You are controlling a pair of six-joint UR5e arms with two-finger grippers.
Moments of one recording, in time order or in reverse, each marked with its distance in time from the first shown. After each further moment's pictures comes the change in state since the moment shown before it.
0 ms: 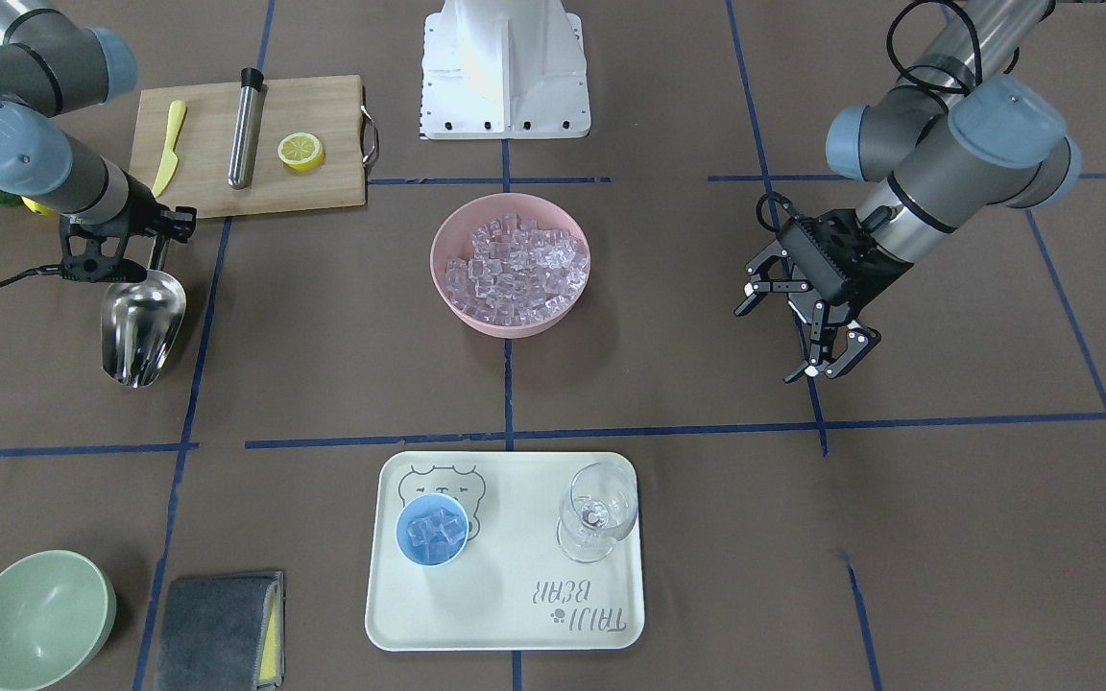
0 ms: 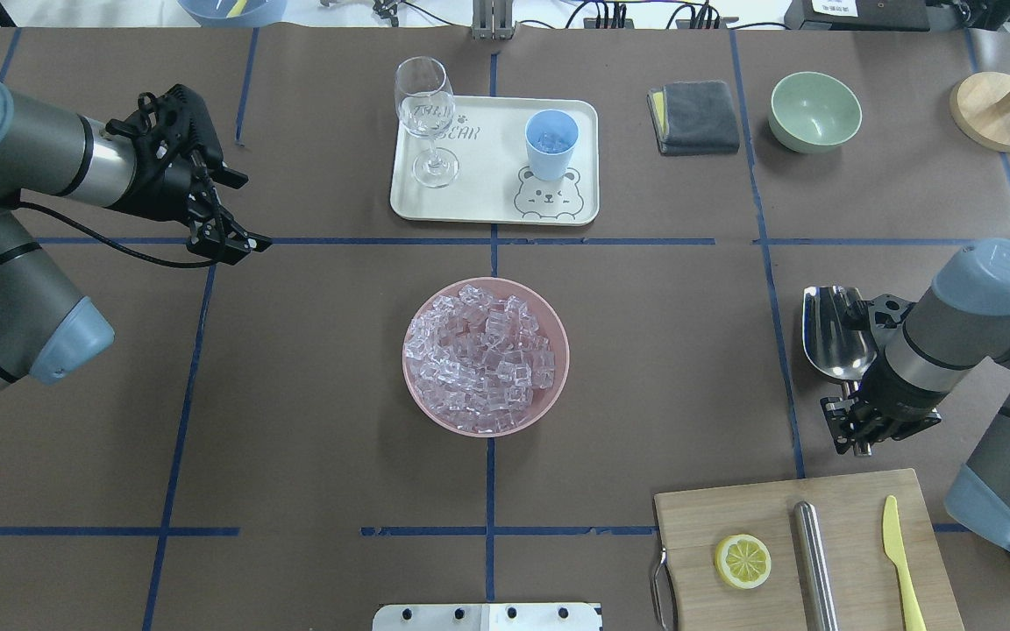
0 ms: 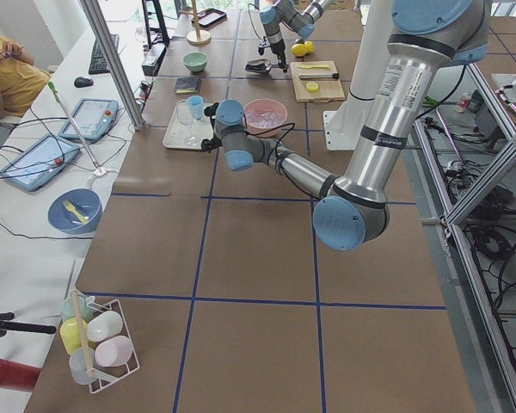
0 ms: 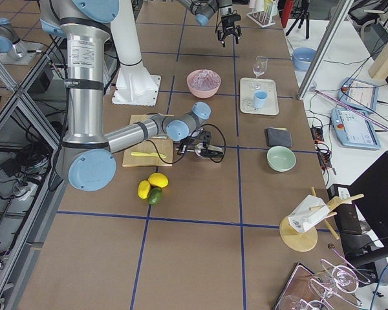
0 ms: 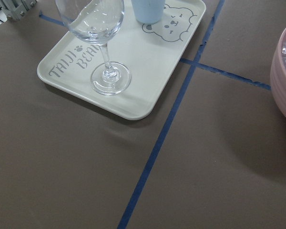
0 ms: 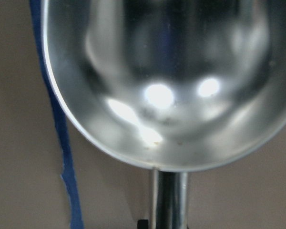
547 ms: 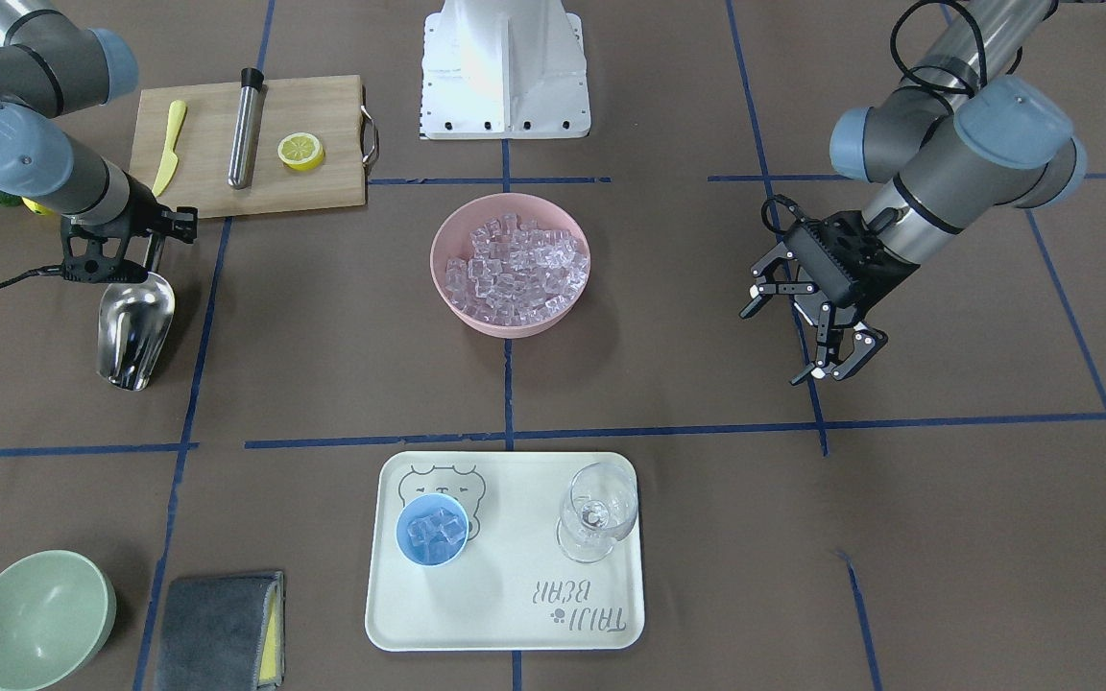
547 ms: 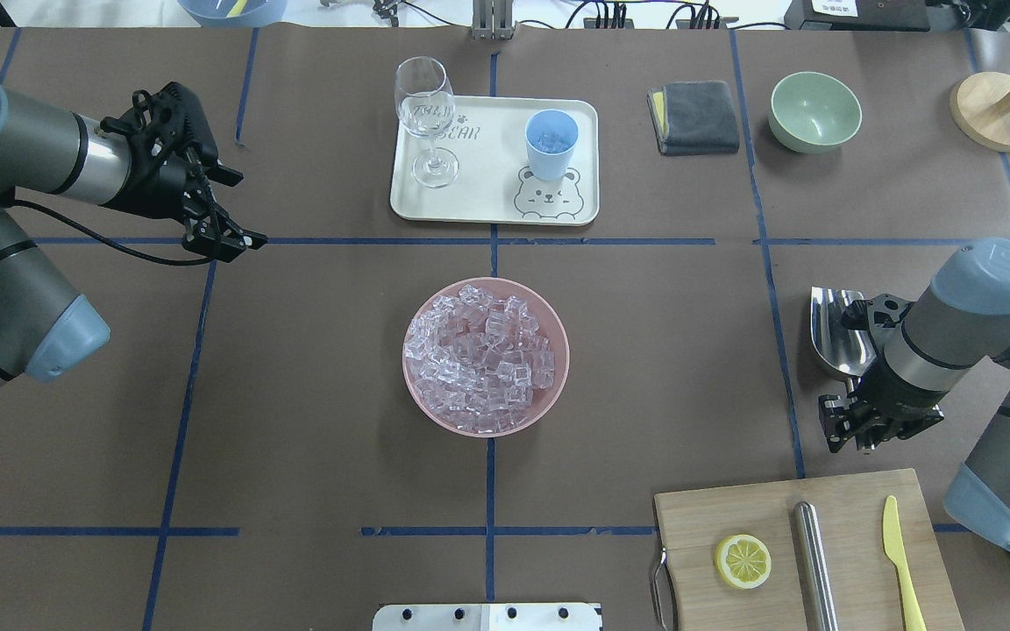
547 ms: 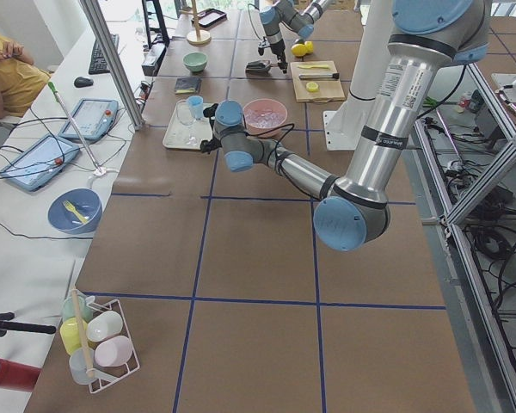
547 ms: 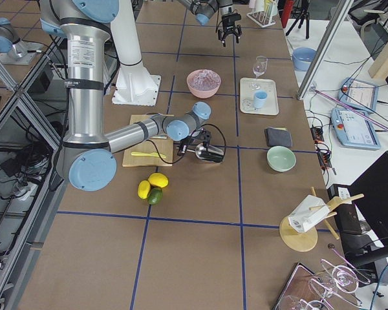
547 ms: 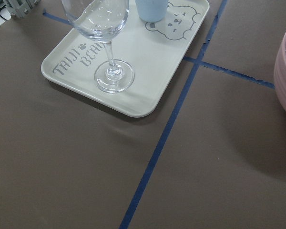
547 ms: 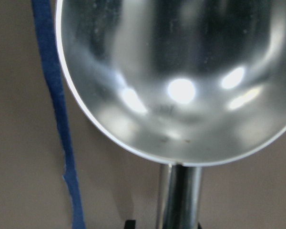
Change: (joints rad) left arm -0.009 0.003 0.002 0.000 0.000 0.000; right arm 0.000 0.003 -0.001 0.000 0.000 0.001
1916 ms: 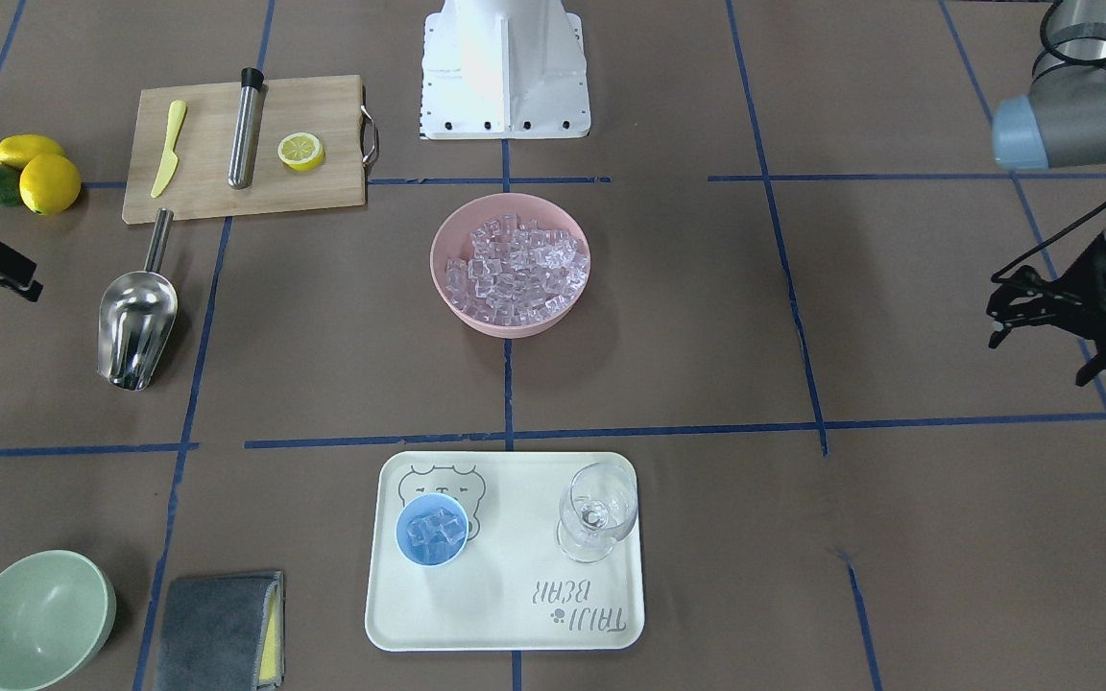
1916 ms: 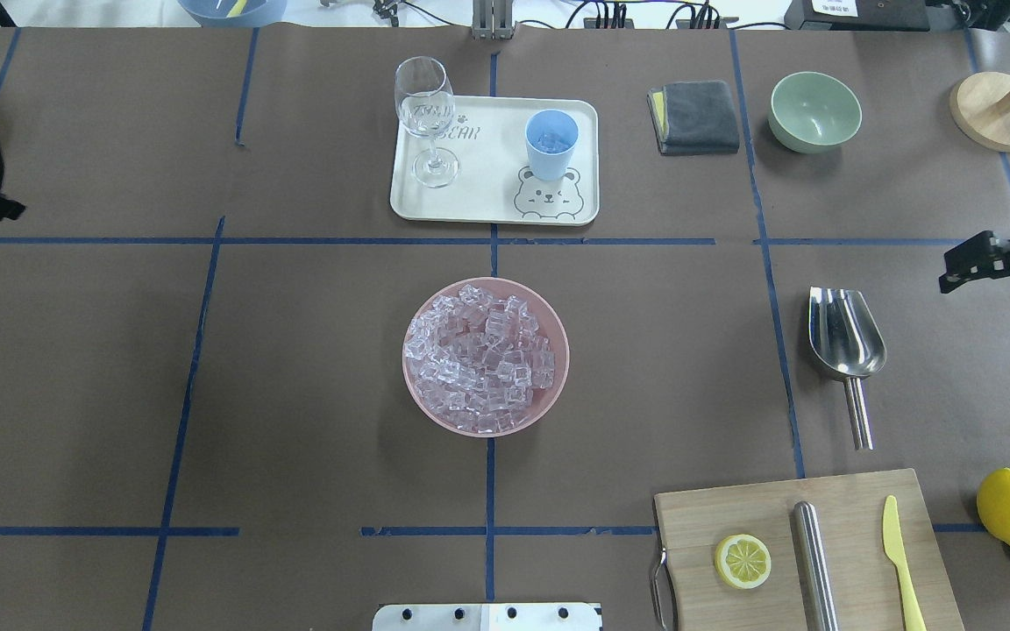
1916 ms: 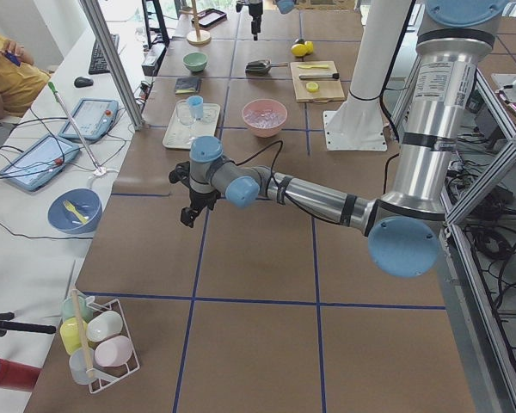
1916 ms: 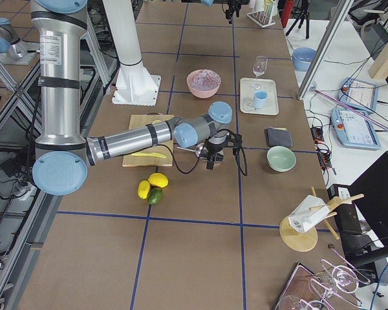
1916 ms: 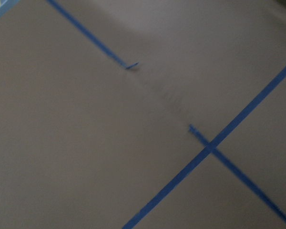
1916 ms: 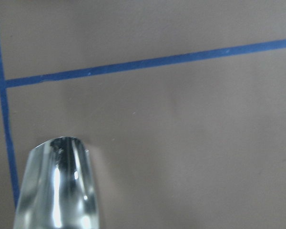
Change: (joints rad) left arm -0.330 0.224 -0.023 0.445 0.002 -0.001; right arm 0.477 -0.003 -0.024 -0.010 0.001 -0.279
